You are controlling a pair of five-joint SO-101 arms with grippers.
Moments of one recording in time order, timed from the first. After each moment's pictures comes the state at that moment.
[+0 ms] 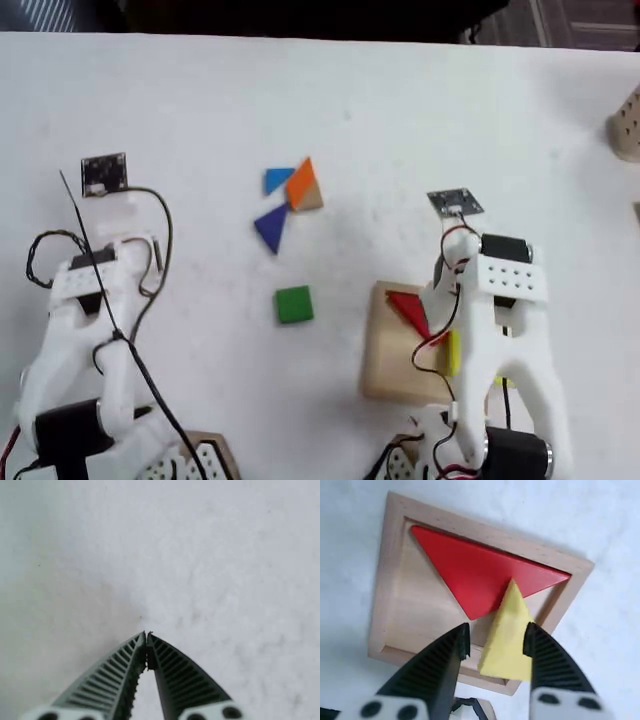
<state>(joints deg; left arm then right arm) -20.4 -16.4 55.7 33.8 2.3 4.9 -23.1 44.5 77.7 22.5</state>
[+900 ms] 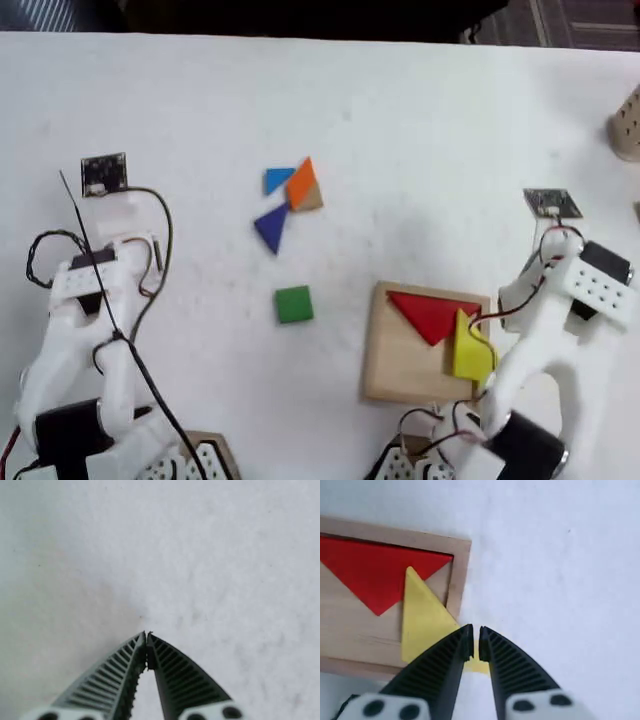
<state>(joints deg) -20.4 -16.4 55.7 33.8 2.3 30.8 -16.4 37.5 74.2 38.3</state>
